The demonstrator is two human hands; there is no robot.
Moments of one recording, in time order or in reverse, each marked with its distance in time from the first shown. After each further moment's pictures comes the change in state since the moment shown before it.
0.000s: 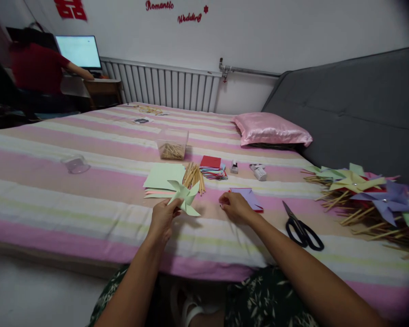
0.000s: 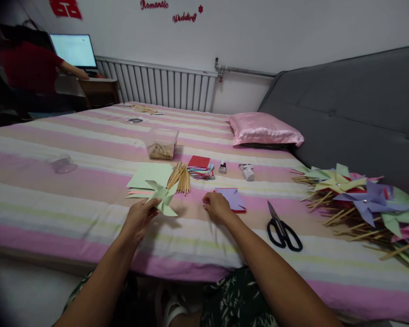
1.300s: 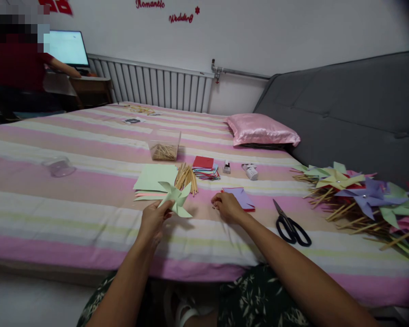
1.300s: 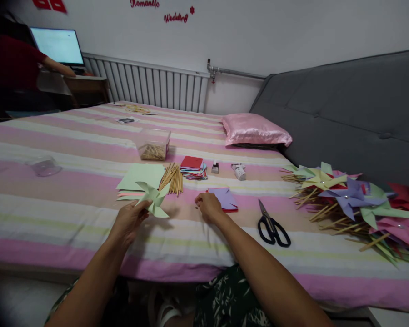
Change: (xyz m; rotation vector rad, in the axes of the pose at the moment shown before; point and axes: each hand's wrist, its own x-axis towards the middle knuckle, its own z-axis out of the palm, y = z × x) left_hand 0.000 0.003 0.003 0.012 0.006 -0.009; right_hand 0.005 0.001 0.003 0.080 0.031 0.072
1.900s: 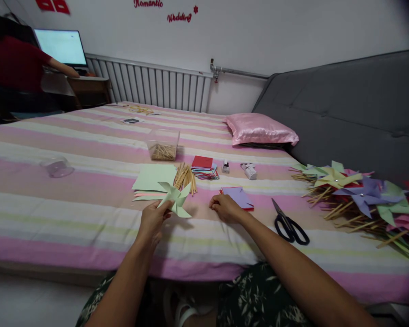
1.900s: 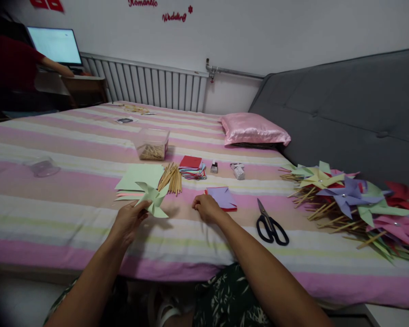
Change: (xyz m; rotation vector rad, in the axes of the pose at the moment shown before) left_hand 0.002 -0.003 0.001 -0.018 -0.005 -0.010; right_hand -0.001 0.003 -0.002 0.068 -0.125 -0.135
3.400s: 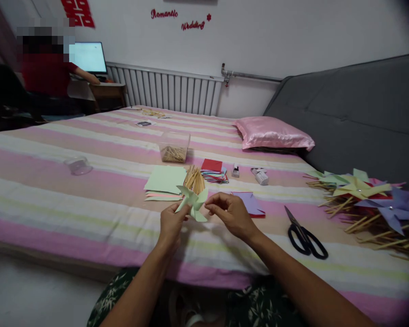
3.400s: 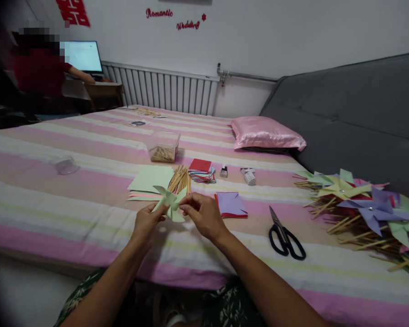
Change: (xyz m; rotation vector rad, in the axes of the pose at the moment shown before) left_hand -0.010 -0.016 0.009 0.106 -0.014 0.145; right_hand -0.038 -0.084 -0.012 0.617 0.203 -0.255
